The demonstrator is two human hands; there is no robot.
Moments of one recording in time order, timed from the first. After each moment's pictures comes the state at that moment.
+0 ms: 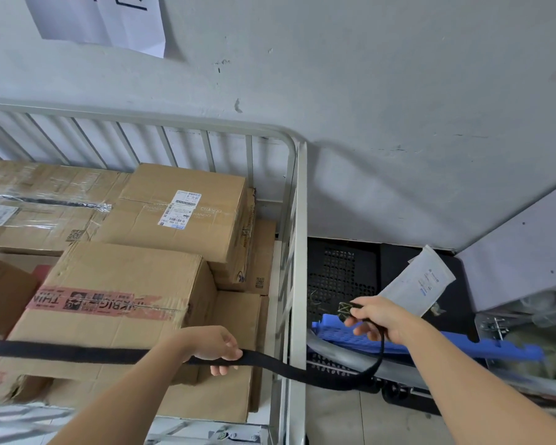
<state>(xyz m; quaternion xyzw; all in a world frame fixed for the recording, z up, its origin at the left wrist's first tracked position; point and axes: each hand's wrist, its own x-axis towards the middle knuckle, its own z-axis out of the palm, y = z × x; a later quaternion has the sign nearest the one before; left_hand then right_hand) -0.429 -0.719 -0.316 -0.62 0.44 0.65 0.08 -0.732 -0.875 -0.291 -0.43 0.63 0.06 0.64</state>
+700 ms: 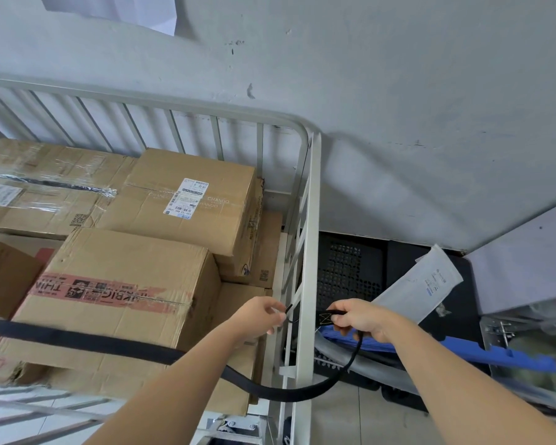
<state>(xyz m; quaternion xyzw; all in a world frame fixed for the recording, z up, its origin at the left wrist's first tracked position) -0.484 -0.761 -0.325 -0.71 0.40 0.56 -0.14 -0.690 -0.873 -0.305 -0.59 0.53 0.20 0.58</state>
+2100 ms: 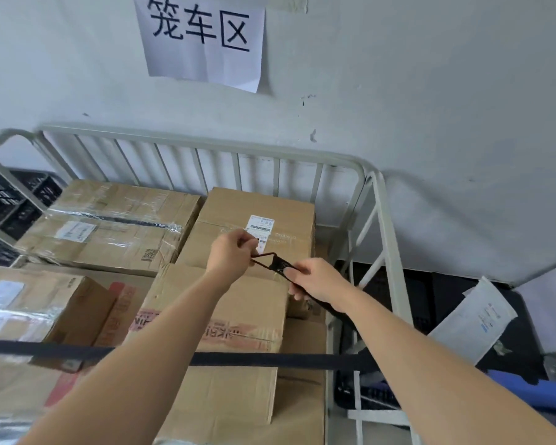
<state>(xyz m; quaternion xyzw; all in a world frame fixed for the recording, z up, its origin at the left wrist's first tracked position) -0.256 -0.766 -0.223 -0.79 0.32 0.31 -0.42 -0.427 -0.827 -0.228 -0.70 0.44 -0.02 0.56</state>
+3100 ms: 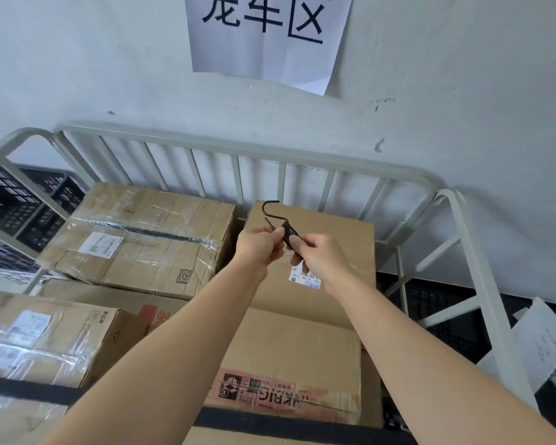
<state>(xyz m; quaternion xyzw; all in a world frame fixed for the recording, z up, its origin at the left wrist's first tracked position) -0.119 -0.833 -0.234 -0.67 0.07 0.49 -0.55 -0.232 -0.875 -0.233 -0.63 0.52 -0.14 0.56</state>
